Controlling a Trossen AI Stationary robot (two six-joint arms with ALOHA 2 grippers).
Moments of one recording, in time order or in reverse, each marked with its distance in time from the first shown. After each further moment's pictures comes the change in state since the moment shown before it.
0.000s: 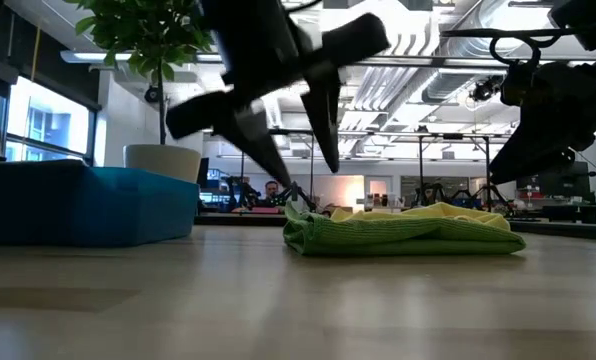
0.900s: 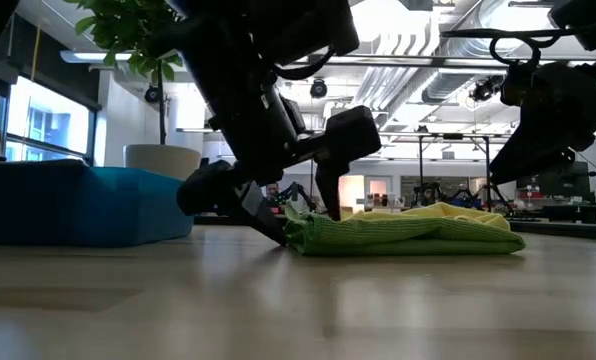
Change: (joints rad) left arm 0.070 0.067 -0.197 0.301 -0.124 -0.057; right arm 0.000 0.002 0.000 0.000 0.001 0.000
